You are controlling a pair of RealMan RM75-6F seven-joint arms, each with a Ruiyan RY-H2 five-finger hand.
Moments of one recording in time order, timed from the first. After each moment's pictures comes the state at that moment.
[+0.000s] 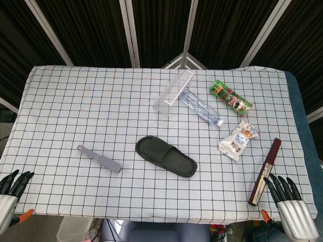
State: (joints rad) left arm 0.09 -1.10 0.13 -1.59 1.77 1.61 0.15; right arm -0.12 -1.01 -0.12 -1.85 -1.77 1.55 -0.26
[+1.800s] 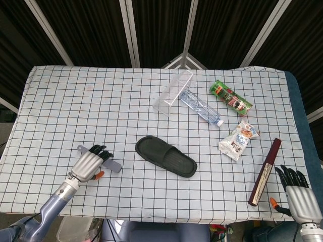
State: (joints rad) left arm -0.44 -1.52 -0.05 -1.38 1.61 1.04 0.22; right arm -0.01 -1.02 -0.03 -1.79 -1.45 1.36 -0.18
